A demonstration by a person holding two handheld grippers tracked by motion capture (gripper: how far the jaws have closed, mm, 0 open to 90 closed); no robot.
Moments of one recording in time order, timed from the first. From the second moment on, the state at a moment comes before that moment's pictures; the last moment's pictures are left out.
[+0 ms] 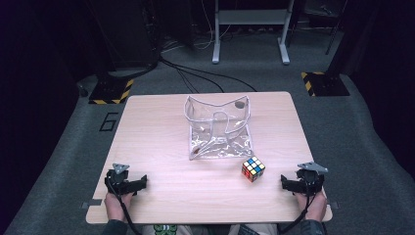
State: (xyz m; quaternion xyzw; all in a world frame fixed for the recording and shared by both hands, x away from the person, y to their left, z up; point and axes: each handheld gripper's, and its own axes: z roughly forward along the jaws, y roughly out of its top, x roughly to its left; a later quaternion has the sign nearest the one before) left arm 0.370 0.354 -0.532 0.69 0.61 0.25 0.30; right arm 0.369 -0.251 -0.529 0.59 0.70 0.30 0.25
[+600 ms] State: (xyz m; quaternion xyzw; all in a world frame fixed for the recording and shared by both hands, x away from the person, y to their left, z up) left arm 0.370 0.354 -0.532 0.69 0.61 0.26 0.30; right arm 0.368 -0.251 -0.530 0.60 0.70 0.30 0.25
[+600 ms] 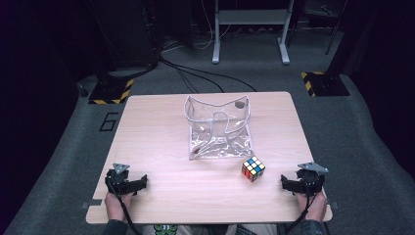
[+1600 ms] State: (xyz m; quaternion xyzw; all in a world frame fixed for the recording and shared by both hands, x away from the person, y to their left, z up) left arm 0.370 0.354 -0.532 0.69 0.61 0.26 0.30; right arm 0.363 -0.247 -0.519 0.59 0.69 0.32 0.26
